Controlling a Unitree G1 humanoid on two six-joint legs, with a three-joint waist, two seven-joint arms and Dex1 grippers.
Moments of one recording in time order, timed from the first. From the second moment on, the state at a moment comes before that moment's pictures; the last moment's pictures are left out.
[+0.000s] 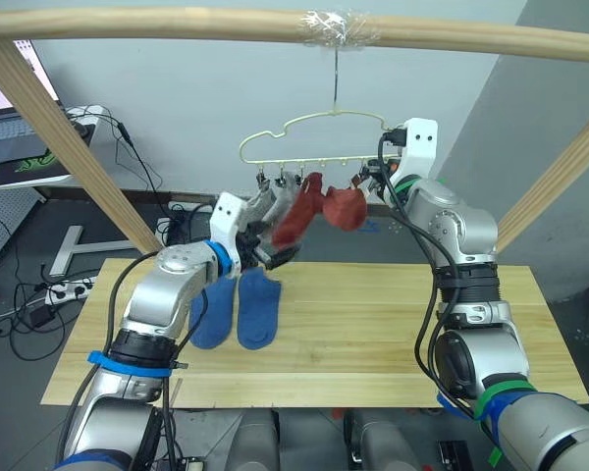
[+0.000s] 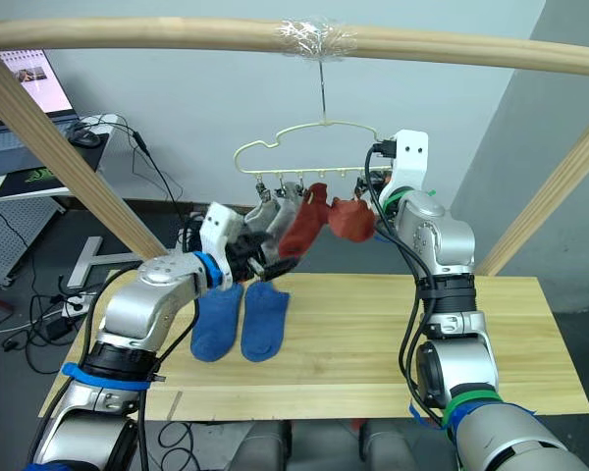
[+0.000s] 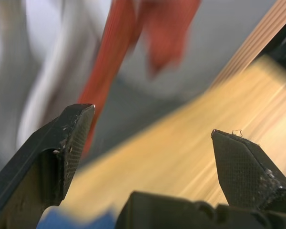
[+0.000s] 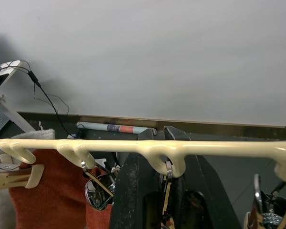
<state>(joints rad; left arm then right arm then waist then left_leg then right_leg) -0.55 0.50 -0.15 0.18 -0.20 0.54 -0.68 -0.96 -0.11 -0.16 0.29 0.28 0.75 0.07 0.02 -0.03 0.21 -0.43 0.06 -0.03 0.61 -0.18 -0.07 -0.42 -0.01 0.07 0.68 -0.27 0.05</state>
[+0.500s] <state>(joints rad) -0.76 0.40 -0.23 0.89 0.05 0.19 -0.65 -0.95 -0.11 -0.16 0.24 0.28 0.78 0.06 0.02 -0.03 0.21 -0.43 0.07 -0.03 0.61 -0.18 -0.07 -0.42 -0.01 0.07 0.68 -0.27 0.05</state>
